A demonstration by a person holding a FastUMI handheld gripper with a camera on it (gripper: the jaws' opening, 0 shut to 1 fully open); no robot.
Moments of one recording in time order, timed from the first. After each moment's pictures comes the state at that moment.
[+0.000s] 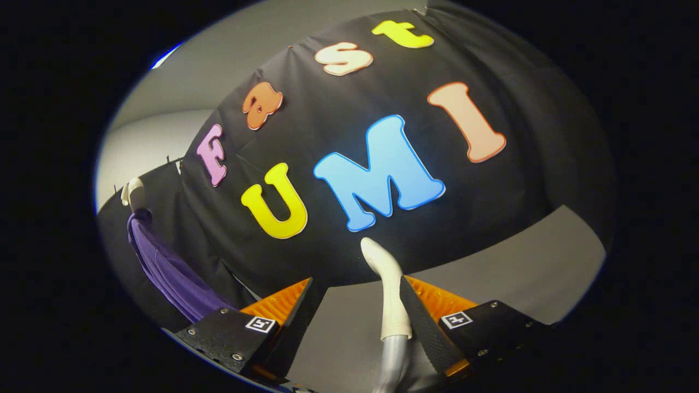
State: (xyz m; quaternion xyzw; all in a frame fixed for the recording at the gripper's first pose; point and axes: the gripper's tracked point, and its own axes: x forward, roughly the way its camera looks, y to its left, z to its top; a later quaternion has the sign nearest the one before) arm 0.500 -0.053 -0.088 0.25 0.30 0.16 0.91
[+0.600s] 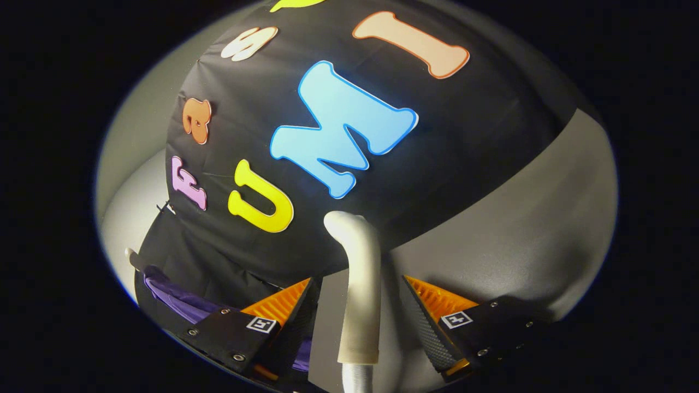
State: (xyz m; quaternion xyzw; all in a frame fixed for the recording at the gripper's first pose) arm 0.532 -0.048 -0.157 0.39 0.42 0.18 0.80
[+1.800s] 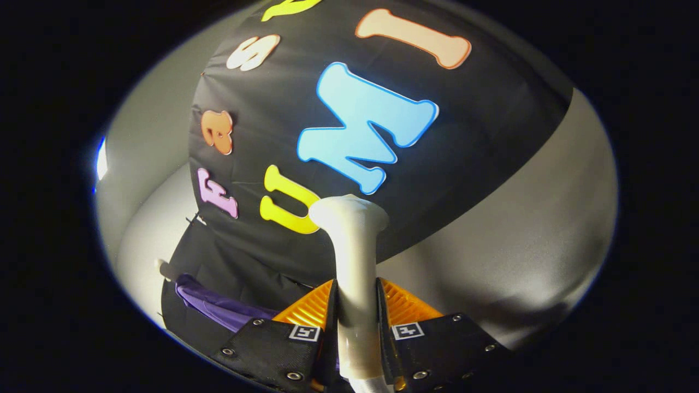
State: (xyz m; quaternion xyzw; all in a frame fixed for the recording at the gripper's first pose) arm 0.497 -0.024 -0.109 0.40 0.38 0.23 0.80
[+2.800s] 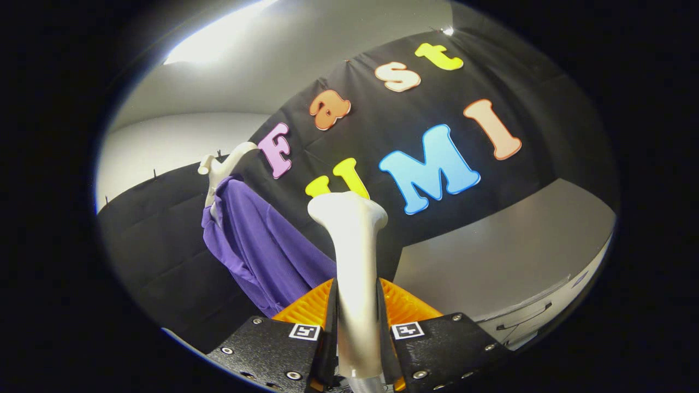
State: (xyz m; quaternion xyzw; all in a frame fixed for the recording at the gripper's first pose) arm 0.266 0.063 0.015 0.21 0.18 0.23 0.93
